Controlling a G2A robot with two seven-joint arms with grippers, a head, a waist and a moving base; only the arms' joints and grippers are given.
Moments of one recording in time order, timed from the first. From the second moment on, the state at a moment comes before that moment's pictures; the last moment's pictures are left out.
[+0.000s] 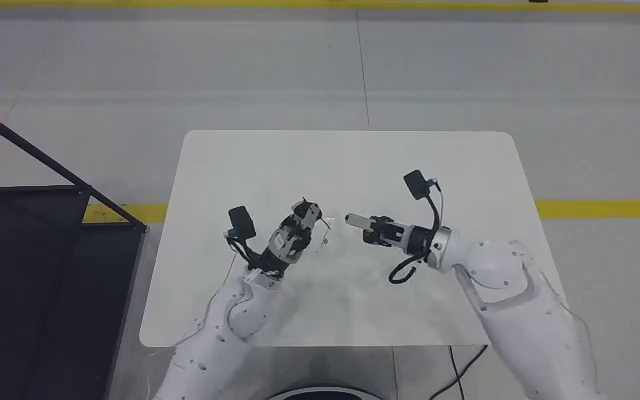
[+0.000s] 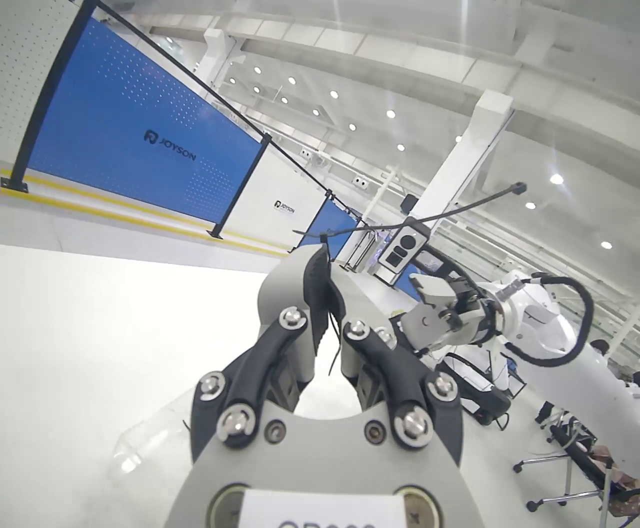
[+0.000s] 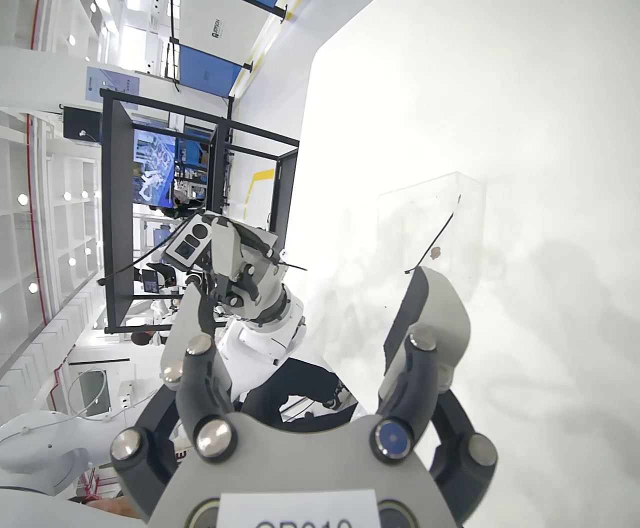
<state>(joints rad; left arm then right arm) 1.26 -1.36 -1.15 -1.40 0.86 -0.66 0.47 -1.04 -1.11 1.17 -1.71 -0.01 0.11 0.84</state>
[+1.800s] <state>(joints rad) 1.23 -1.37 -1.16 -1.40 0.54 -0.68 0.21 -0.98 -1.15 1.07 -1.56 0.10 -0.14 0.79</state>
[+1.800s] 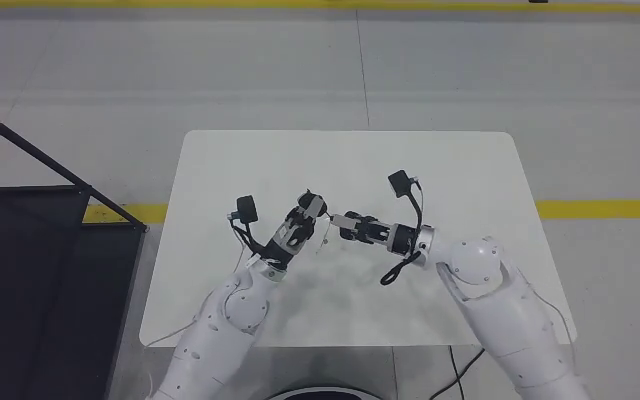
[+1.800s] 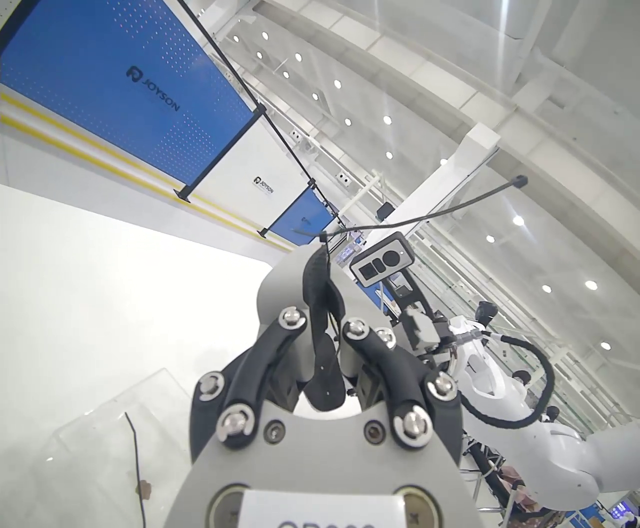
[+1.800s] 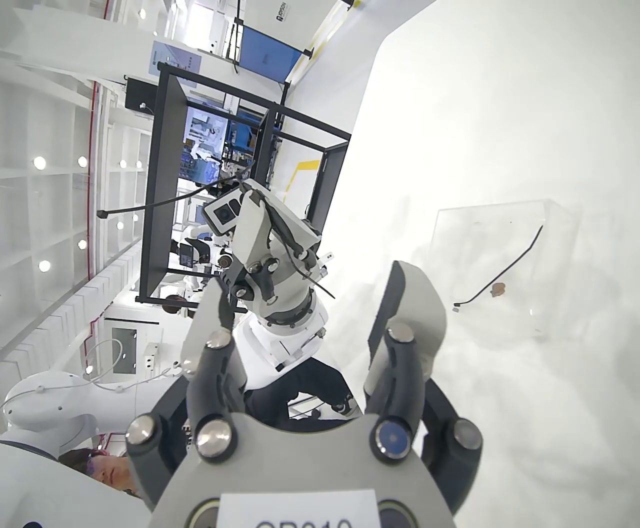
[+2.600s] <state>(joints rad) 1.22 -1.38 -1.16 -1.39 0.51 -0.69 0.18 -0.93 -1.16 1.04 -1.50 0.11 -0.13 0.80</state>
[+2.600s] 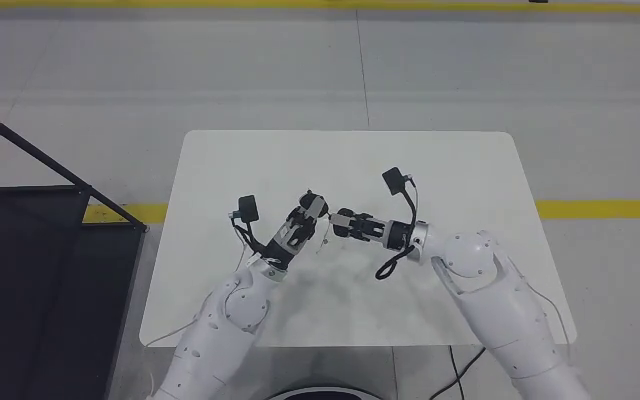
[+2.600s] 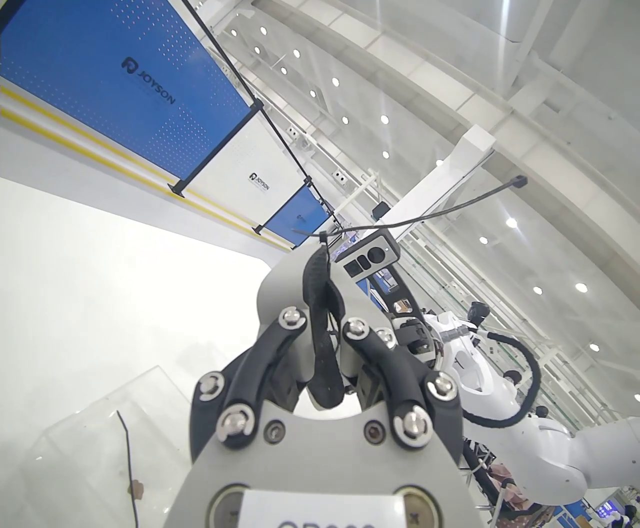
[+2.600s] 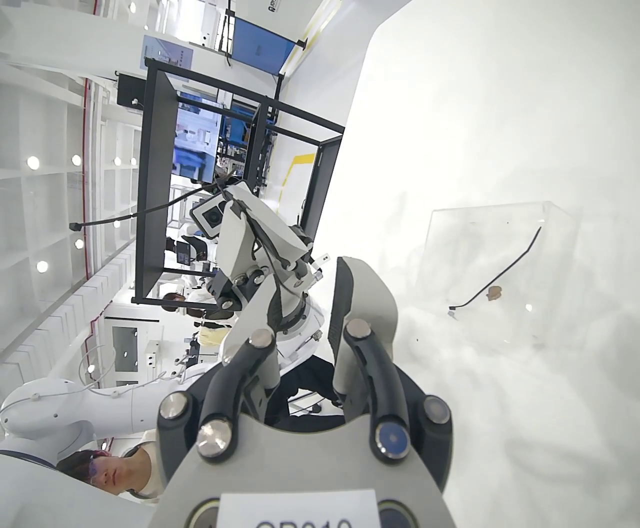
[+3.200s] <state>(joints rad) 1.22 -1.38 -1.16 -1.38 0.50 -0.69 0.17 -0.93 -1.17 1.05 -1.49 0.13 -0.15 0.82</state>
